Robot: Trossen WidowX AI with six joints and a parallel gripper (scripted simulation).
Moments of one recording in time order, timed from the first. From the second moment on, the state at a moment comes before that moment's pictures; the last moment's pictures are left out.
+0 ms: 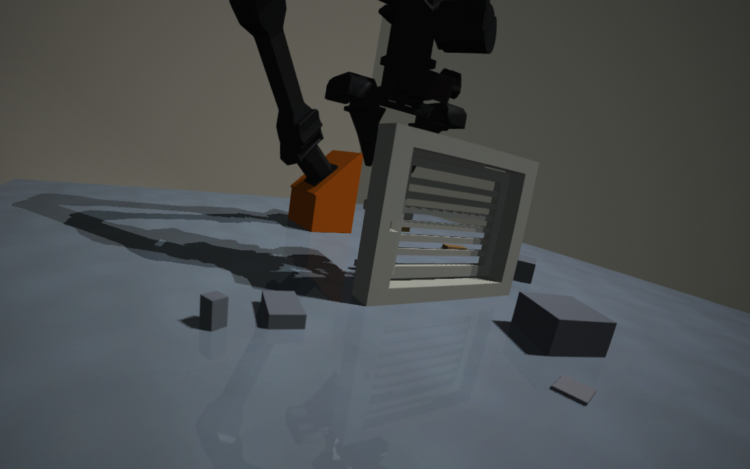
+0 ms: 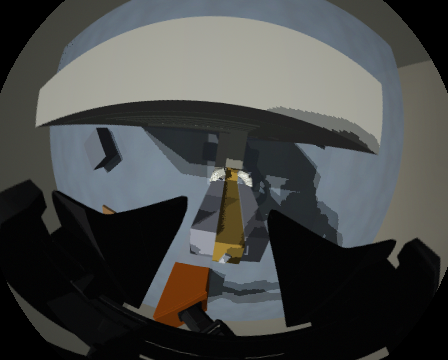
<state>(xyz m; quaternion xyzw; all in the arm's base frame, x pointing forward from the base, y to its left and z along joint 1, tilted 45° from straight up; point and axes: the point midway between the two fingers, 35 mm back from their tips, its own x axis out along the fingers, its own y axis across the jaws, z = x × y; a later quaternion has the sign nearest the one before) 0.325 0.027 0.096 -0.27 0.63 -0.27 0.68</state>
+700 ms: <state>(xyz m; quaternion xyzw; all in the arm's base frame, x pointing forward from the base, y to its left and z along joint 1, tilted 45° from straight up) 0.325 0.021 0.090 -0.27 0.63 -0.27 0.68</state>
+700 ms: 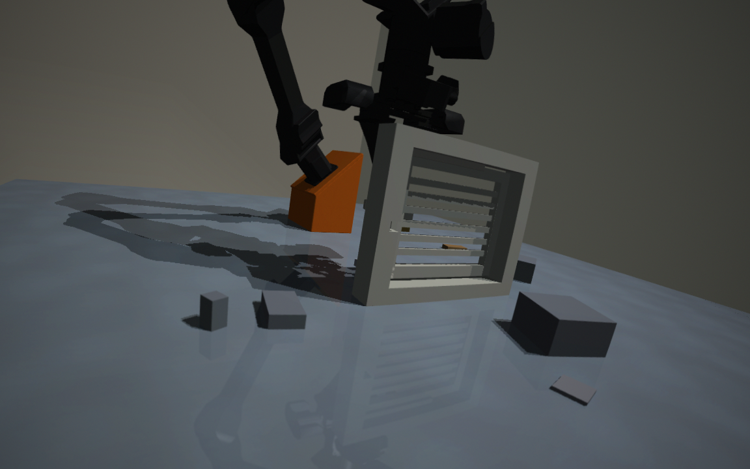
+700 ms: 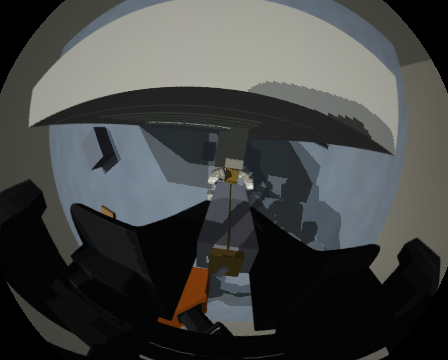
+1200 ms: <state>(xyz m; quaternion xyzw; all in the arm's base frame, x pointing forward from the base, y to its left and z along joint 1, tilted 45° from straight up) 0.325 0.021 0.090 -0.19 0.59 -0.34 0.70</state>
